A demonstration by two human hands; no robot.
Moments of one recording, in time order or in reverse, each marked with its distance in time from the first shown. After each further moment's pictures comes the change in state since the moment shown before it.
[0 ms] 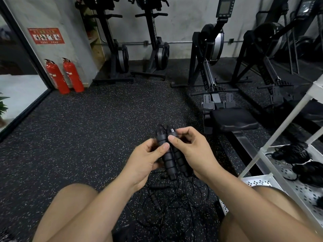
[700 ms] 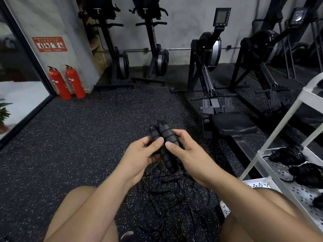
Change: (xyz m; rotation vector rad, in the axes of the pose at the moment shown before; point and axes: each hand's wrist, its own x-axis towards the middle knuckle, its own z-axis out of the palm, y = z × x) left_hand -0.007 0.032 -0.002 -0.007 -0.010 0.050; right_hand -0.024 -0.030 0.005 0.023 -0.272 0.029
